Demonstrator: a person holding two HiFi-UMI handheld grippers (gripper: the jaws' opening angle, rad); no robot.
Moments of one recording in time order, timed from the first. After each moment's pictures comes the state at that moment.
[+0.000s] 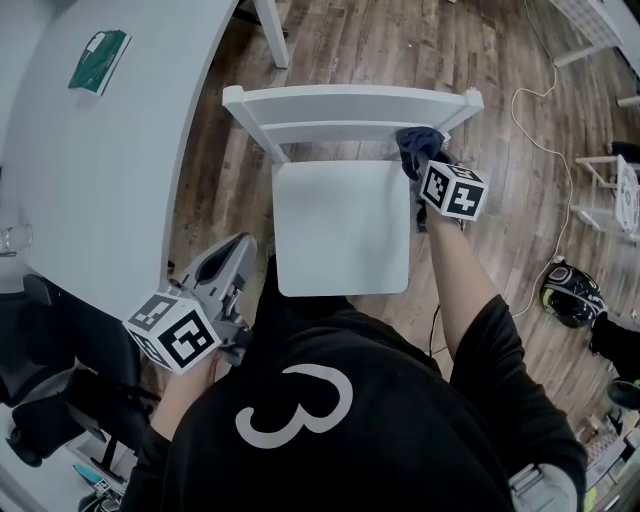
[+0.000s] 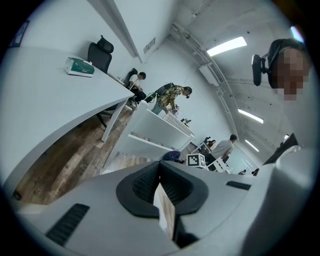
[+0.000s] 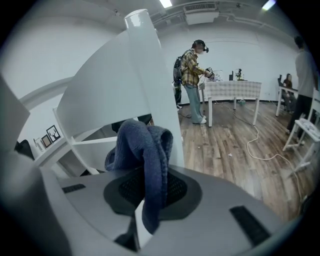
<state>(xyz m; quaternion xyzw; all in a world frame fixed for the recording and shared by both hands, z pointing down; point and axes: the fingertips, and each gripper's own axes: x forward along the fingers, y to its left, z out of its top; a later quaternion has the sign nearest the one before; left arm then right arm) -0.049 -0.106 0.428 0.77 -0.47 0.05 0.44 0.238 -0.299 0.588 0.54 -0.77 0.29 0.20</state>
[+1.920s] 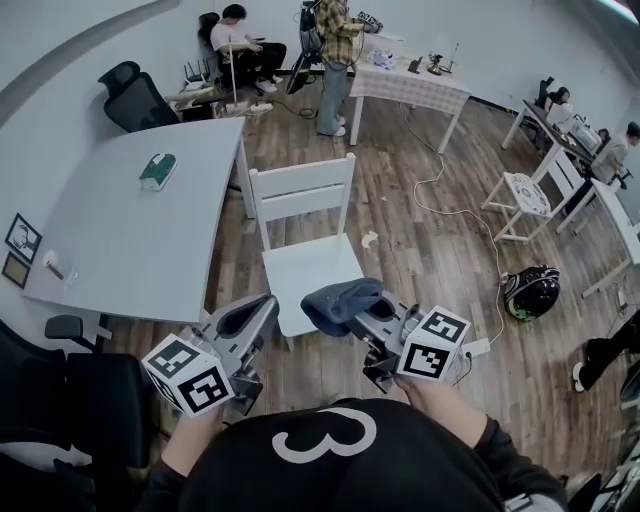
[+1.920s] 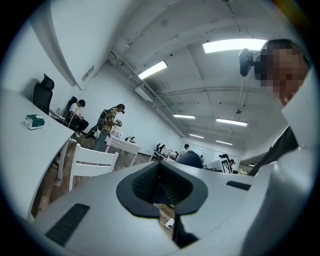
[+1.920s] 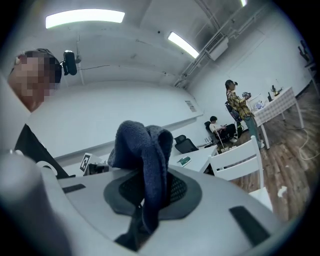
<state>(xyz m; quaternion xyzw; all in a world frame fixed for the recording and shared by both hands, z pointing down) -0.049 0.215 0.195 0.94 -0.28 -0.05 0.21 0.045 0.220 0.205 0.33 -0.92 0.19 -0.08</state>
